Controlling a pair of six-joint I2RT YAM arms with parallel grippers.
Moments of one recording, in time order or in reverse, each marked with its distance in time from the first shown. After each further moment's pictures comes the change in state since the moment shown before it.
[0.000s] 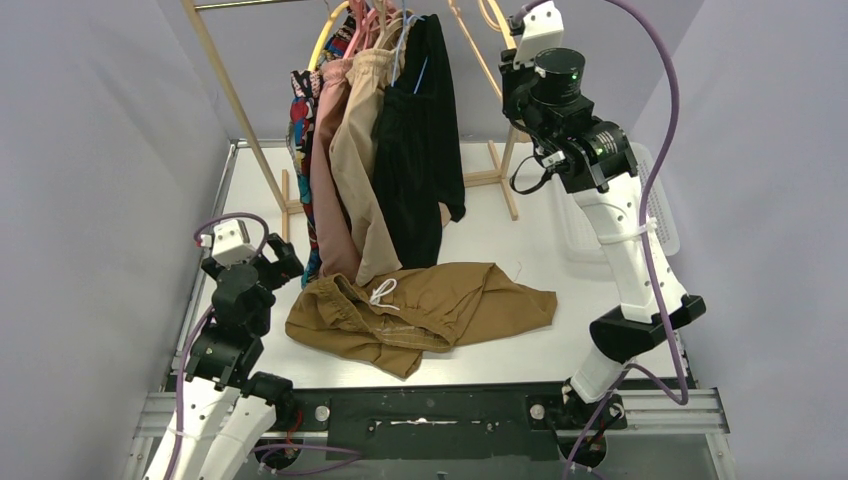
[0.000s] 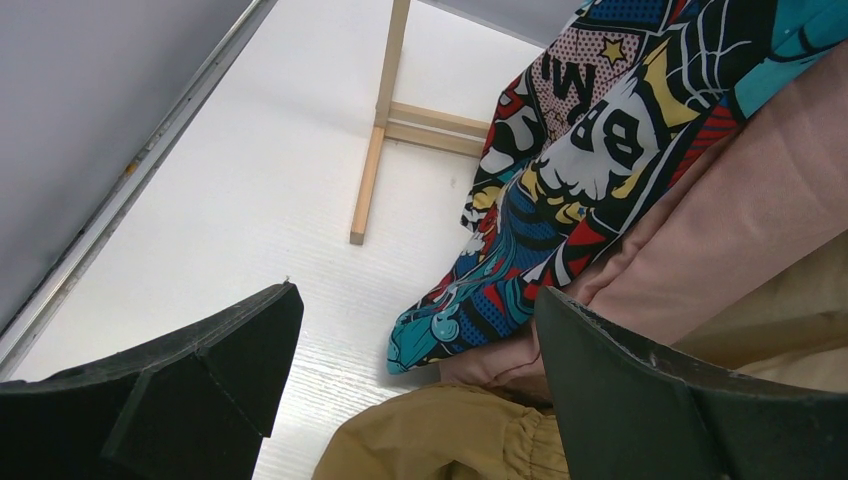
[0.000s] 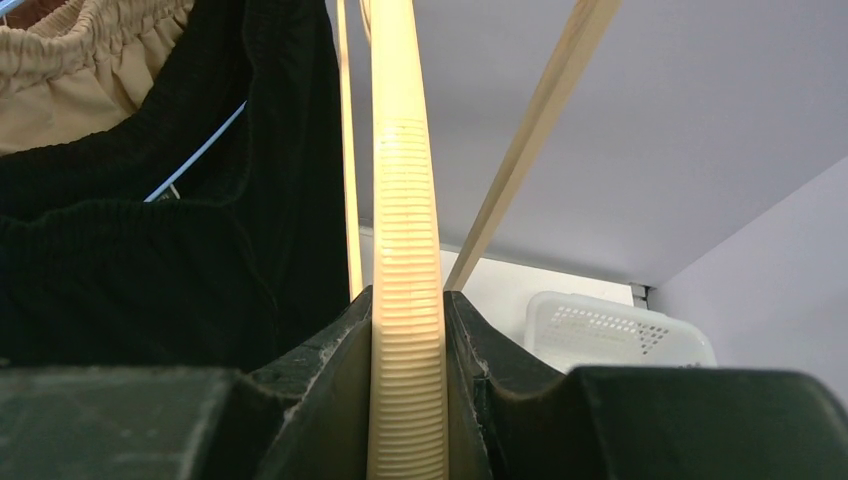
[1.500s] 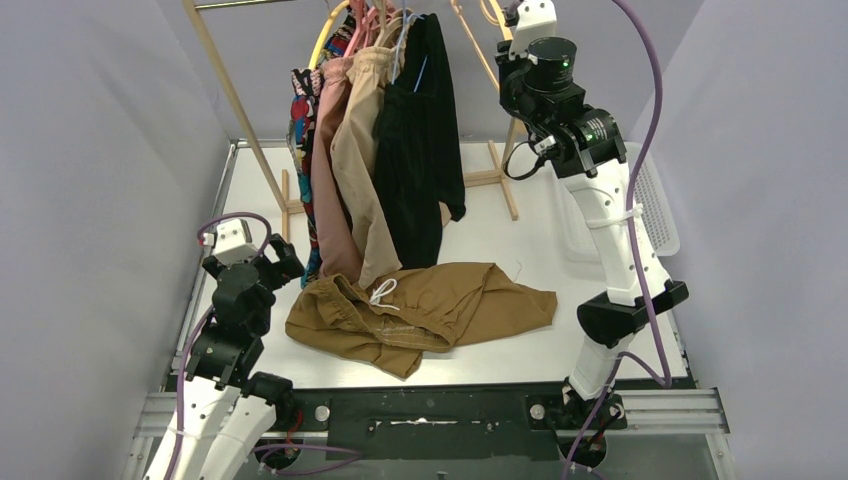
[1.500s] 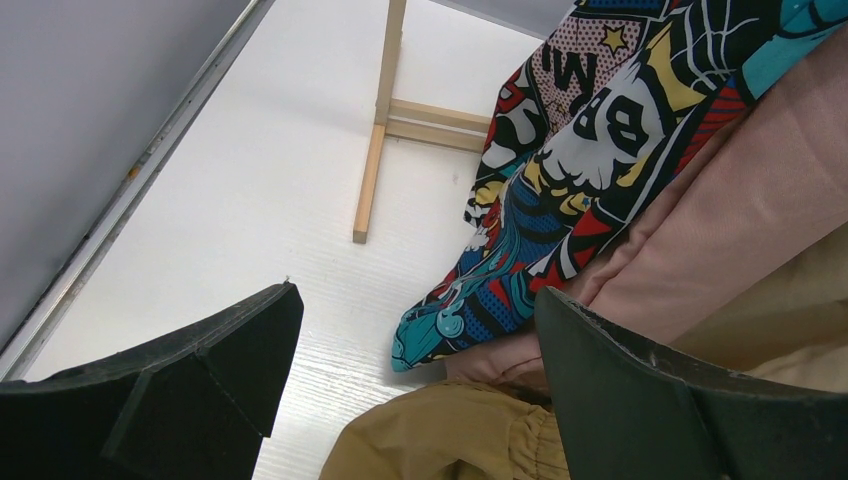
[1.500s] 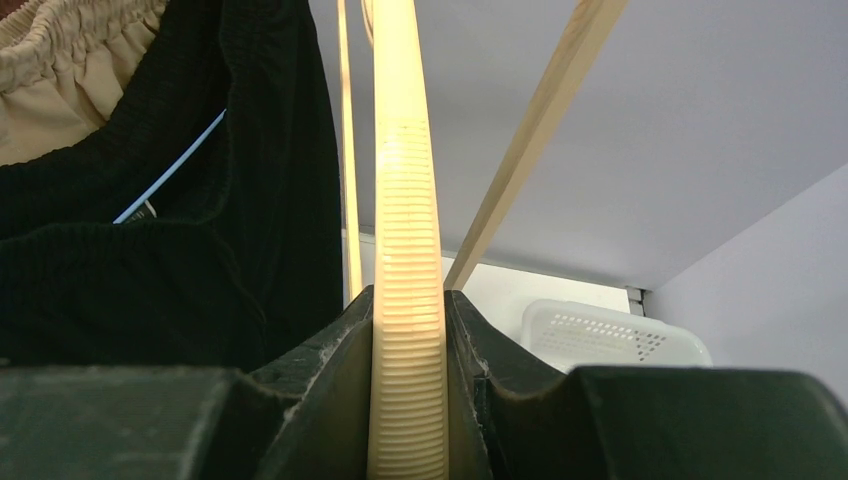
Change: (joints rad) left arm 0.005 0.004 -0.002 0.000 0.015 0.025; right arm -0.028 0.122 0.149 -0.038 -0.008 -0.011
